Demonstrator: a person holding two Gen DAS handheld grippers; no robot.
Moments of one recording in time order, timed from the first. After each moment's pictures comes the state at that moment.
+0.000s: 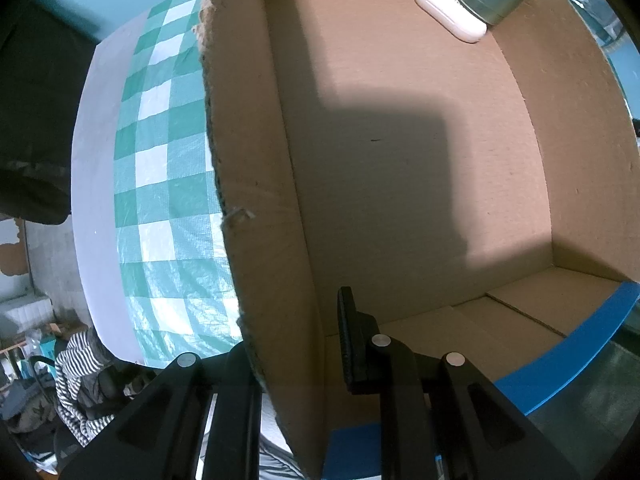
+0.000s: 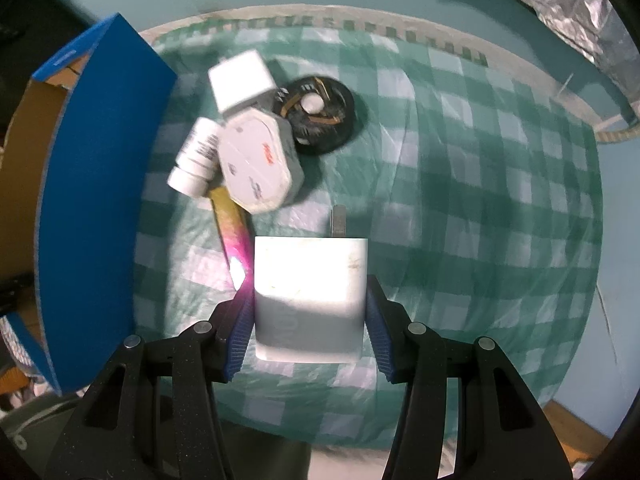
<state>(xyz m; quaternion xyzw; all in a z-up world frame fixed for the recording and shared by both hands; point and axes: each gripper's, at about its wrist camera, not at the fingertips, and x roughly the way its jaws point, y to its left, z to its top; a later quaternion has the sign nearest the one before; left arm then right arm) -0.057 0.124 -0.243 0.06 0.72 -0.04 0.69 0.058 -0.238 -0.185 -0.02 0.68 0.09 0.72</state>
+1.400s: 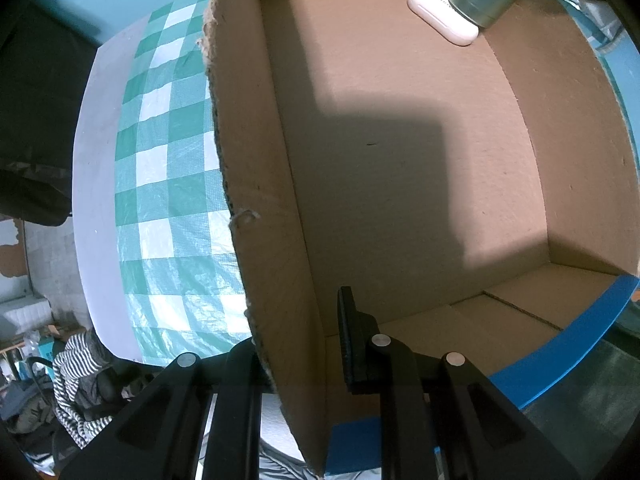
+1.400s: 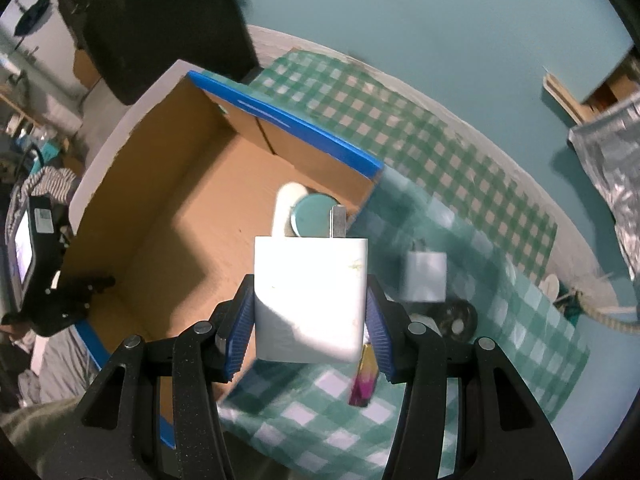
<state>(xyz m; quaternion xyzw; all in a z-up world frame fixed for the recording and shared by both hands) -0.063 0.131 -0.243 0.06 0.72 -0.04 0.69 0.122 -0.075 -0.110 -0.17 0.61 0.28 0.72</state>
